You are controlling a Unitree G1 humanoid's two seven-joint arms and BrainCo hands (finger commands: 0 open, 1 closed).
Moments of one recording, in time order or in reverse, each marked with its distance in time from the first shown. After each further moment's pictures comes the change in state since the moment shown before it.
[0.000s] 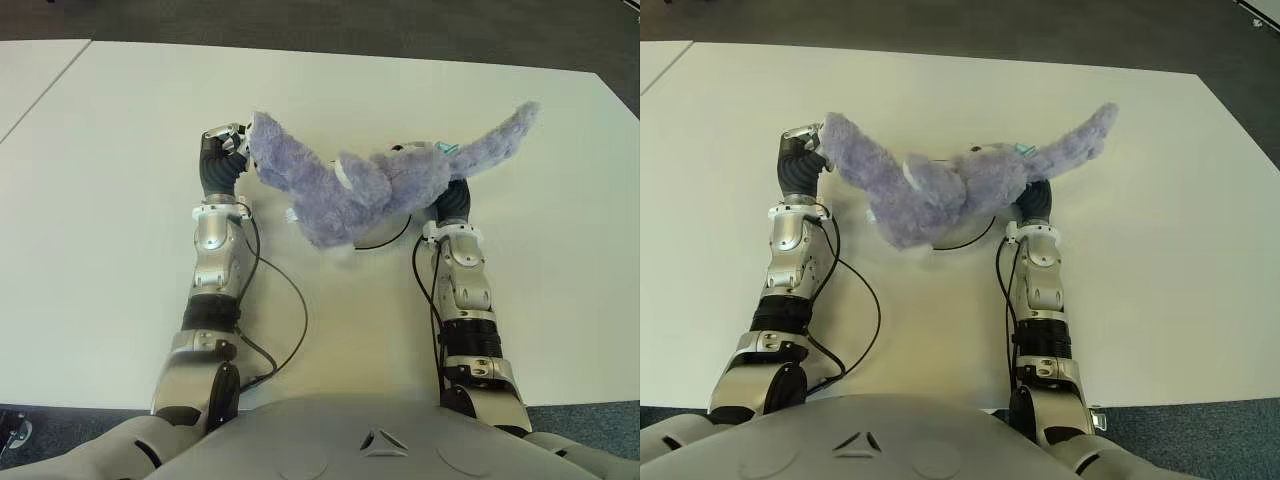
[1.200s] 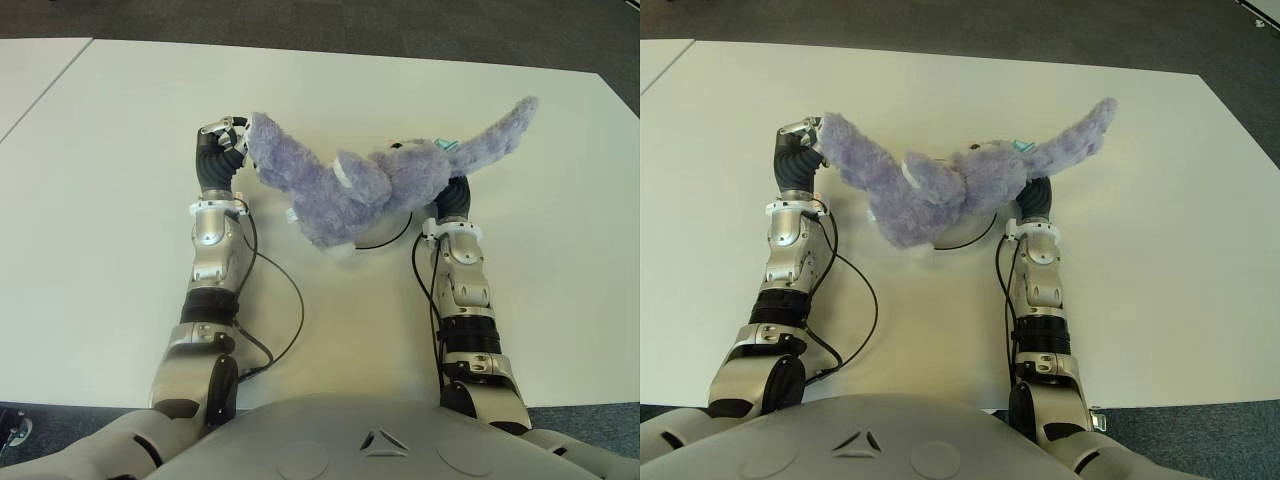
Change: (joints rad) left arm -0.036 0.015 0.016 0.061 0.000 -0.044 -0.001; right arm -0.017 0.000 0.001 0.020 -0.001 -0.031 -0.004
